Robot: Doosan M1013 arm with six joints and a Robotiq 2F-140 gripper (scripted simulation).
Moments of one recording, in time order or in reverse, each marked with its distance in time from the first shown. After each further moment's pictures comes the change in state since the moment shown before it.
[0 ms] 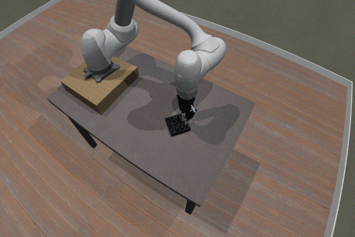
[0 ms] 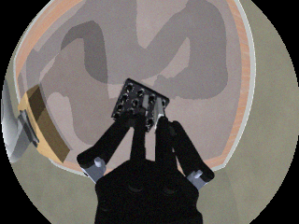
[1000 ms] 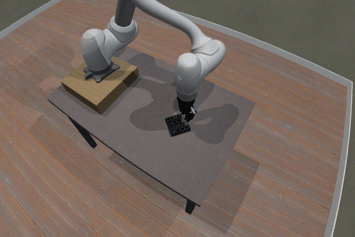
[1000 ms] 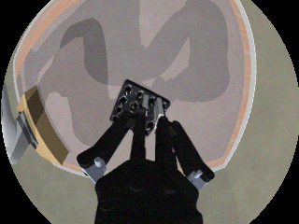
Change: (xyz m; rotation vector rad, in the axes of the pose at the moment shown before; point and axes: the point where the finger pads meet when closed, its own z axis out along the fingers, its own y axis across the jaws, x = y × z) arm 0.000 0.000 0.014 0.000 0.000 0.000
